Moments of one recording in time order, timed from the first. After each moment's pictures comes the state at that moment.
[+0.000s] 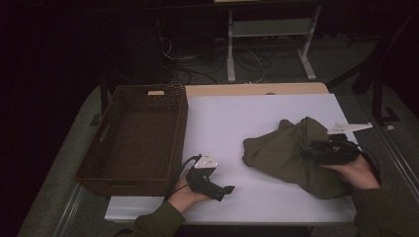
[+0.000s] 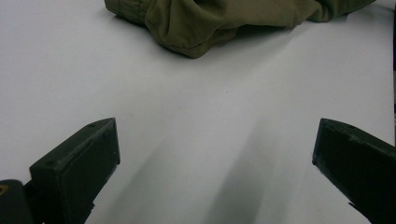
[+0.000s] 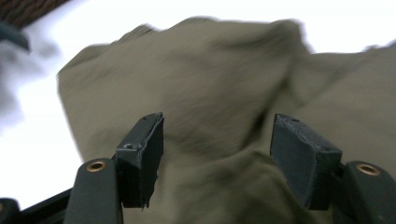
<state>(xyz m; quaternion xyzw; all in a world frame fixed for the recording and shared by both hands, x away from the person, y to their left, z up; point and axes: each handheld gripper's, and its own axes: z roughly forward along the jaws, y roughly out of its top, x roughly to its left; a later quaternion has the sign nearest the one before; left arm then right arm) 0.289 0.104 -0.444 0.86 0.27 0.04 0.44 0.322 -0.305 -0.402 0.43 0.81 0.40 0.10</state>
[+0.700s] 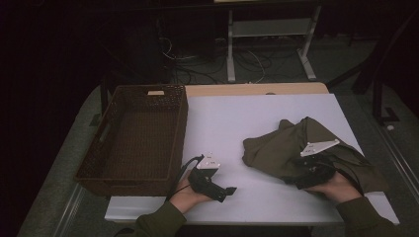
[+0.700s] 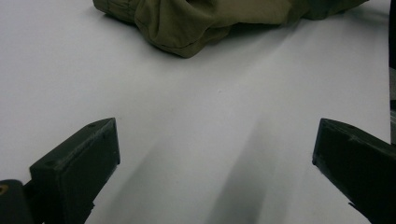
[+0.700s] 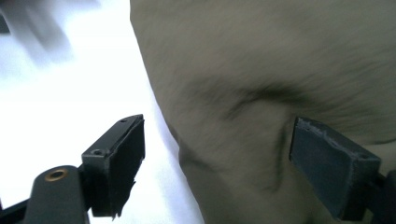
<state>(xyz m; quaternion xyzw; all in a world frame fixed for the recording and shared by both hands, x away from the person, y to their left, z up) 0.289 0.099 -0.445 0.86 0.26 0.03 0.44 0.294 -0.252 -0.430 0.36 0.86 0.35 0.05</state>
